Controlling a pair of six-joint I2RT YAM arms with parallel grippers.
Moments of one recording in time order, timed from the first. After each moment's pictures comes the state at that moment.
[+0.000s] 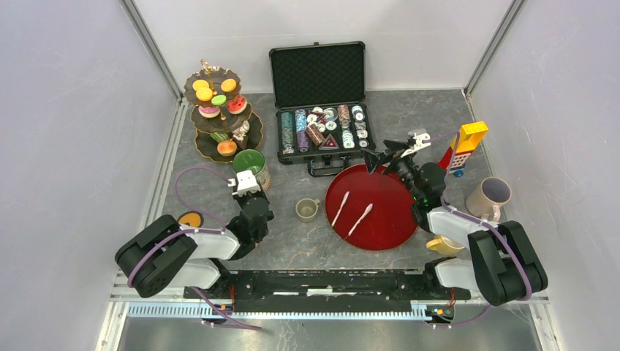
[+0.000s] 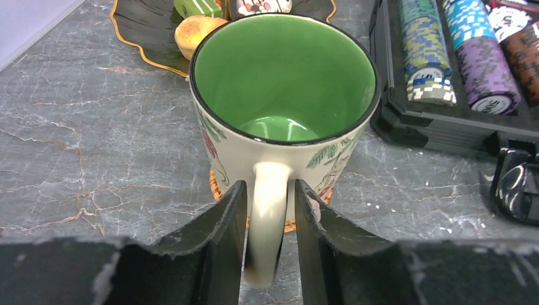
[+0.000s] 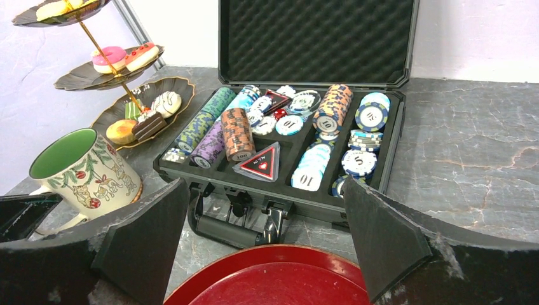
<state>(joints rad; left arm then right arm) -0.76 1.32 0.17 0.91 -1.02 -0.28 0.29 1.28 0.38 1.02 -0.23 0.28</state>
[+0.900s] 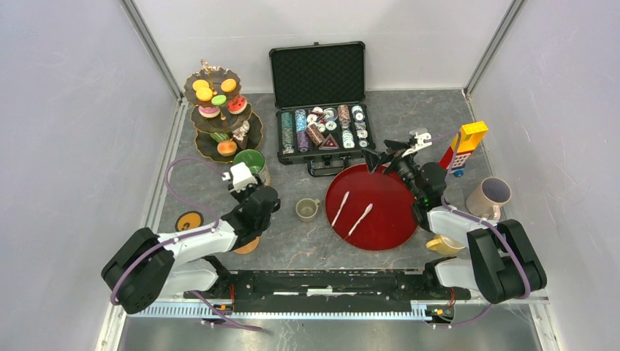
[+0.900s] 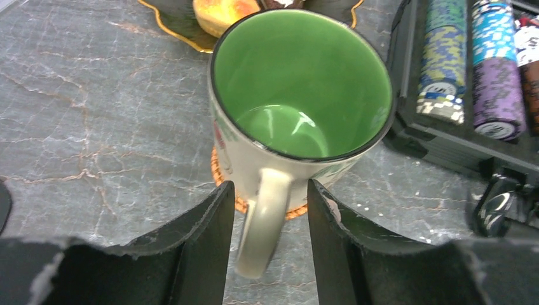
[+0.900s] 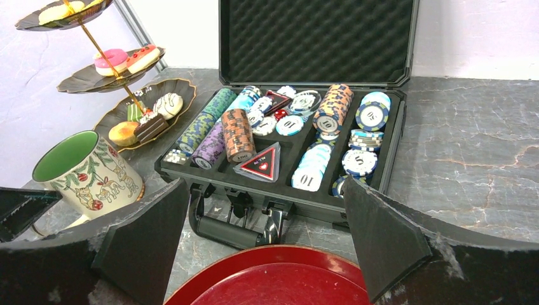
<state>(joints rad) -0.75 1.16 0.34 0.30 -1.07 -0.65 0.27 1.29 0.38 1.03 -0.24 0.30</state>
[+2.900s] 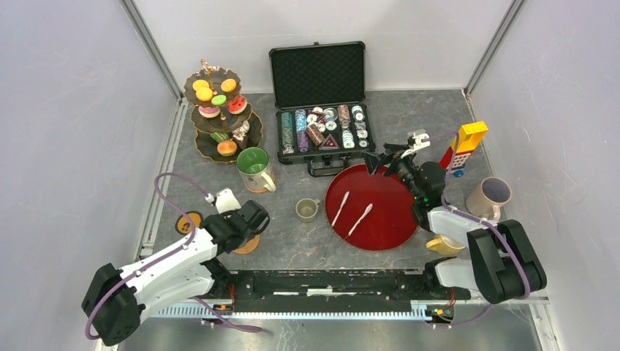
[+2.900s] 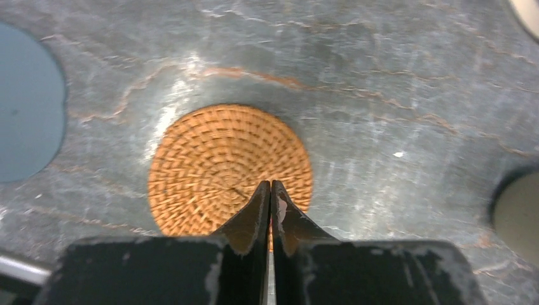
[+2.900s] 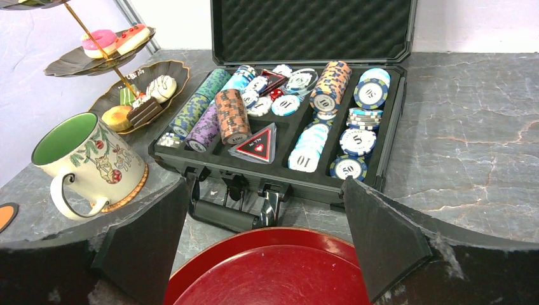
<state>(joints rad) -0.75 0.87 0.44 -0.76 -0.56 -1.19 0.27 1.29 0.38 0.97 -0.24 0.29</state>
